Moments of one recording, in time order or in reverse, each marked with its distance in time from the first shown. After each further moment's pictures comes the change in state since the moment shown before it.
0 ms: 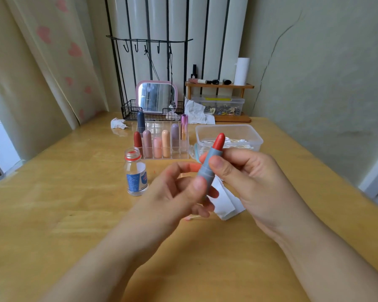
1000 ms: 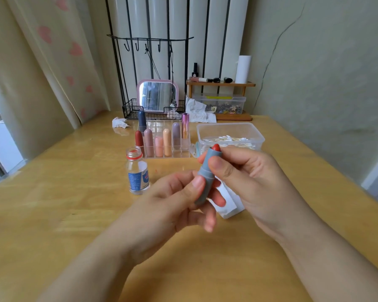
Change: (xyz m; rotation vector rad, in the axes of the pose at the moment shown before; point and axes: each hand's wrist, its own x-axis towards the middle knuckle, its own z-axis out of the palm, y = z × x) left_hand -0.003 0.005 -0.005 -0.119 -0.236 -0.054; right_hand -0.002 0.000 0.001 0.045 -0.076 -0.022
